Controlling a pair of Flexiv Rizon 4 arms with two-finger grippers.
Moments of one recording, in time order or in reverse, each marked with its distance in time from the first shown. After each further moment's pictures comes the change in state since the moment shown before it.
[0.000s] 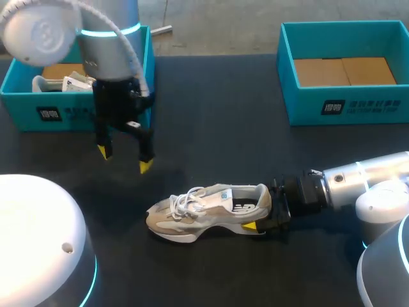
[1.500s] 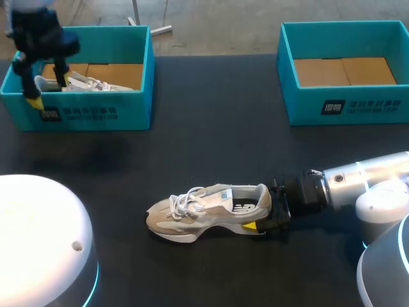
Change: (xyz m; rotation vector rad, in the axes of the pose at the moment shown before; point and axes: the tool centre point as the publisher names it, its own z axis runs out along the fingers) left arm -0.211 -0.039 -0.077 0.000 -0.096 1.330; right arm 0.000 0.000 0.000 0.000 0.000 0.000
